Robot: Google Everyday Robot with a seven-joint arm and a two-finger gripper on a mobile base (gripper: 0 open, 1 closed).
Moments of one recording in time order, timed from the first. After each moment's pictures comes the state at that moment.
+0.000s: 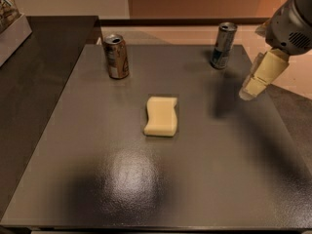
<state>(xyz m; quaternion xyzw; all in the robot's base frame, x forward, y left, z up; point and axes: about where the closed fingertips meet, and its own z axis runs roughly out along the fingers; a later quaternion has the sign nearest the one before) 0.526 -0.219 0.955 -0.55 0.80 0.00 0.23</state>
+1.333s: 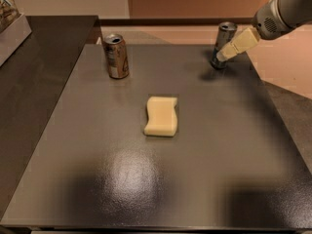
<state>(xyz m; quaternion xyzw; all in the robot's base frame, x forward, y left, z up) 0.673 -0.239 0.935 -0.39 0.84 0.08 0.36</state>
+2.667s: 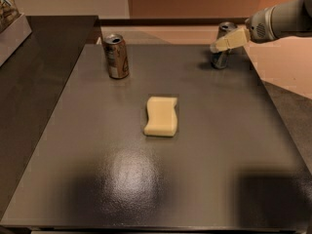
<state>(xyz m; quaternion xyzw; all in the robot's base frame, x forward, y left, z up) 0.740 -0.240 0.914 -0.33 0.81 0.15 0.45</state>
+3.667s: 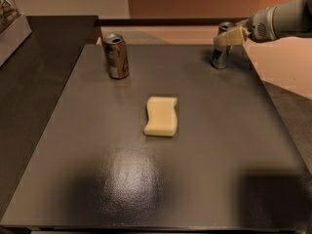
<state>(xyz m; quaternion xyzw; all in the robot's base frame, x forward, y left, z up) 0.740 -0.236 0.918 -0.34 0.80 0.17 0.46</state>
